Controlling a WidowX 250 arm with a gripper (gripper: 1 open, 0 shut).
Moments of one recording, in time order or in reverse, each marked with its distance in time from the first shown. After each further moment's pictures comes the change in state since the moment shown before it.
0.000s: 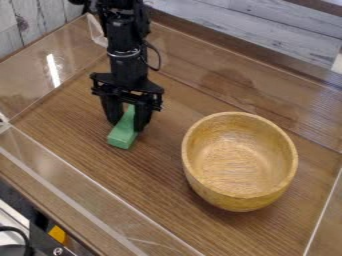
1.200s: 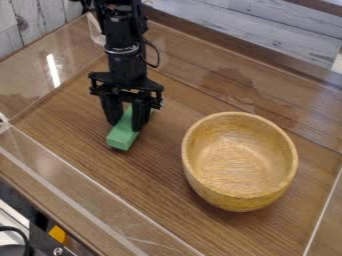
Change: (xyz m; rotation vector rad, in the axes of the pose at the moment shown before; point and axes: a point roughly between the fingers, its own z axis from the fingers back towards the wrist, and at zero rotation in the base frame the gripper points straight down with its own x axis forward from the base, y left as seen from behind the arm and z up) arm -0.007 -0.004 0.008 -0.028 0.022 0.014
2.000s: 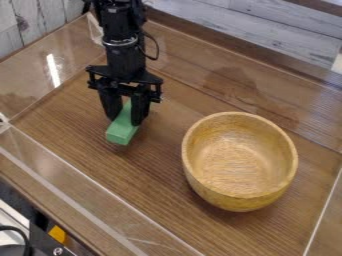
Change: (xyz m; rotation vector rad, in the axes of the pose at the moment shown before) arm -0.003 -0.002 0.008 -0.003 -0.007 0.004
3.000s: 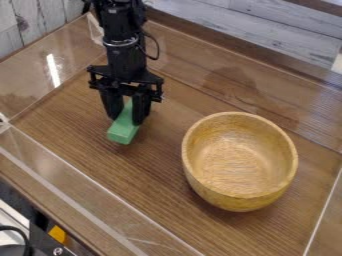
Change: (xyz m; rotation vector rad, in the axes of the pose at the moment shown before) arm 0.003 0.000 -0.001 -0.003 -0.019 0.006
